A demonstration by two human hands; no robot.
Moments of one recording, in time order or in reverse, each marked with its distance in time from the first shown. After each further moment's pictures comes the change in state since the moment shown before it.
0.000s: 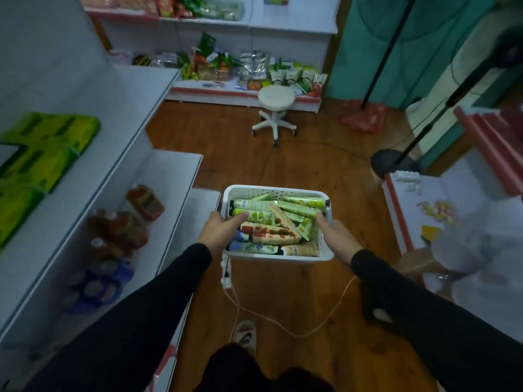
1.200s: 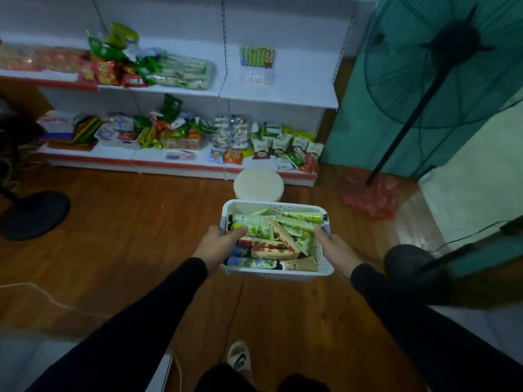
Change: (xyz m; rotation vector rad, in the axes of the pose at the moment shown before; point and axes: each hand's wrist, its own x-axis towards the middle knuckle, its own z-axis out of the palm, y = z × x) left_hand 0.668 0.452 0.080 0.073 -0.031 0.046; right_hand 0.657 -0.418 -0.212 -0.047 0.024 -0.011
